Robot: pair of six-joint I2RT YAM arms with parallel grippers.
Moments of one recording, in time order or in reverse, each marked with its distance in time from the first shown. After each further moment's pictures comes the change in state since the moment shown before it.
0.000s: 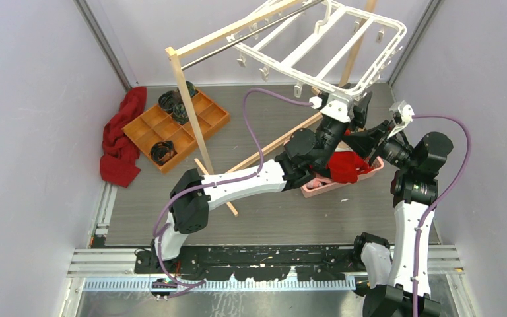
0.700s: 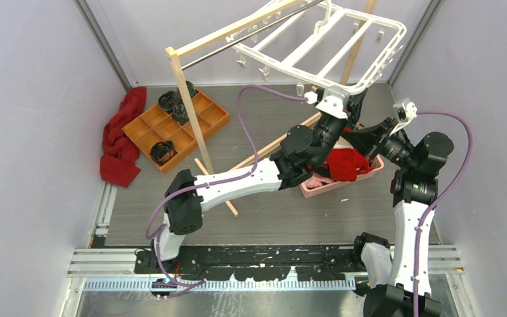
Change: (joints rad) left arm -0.003 -0.033 -0.001 -0.046 0.019 -0.042; right arm 0.005 0.003 0.000 0.033 0.037 0.085
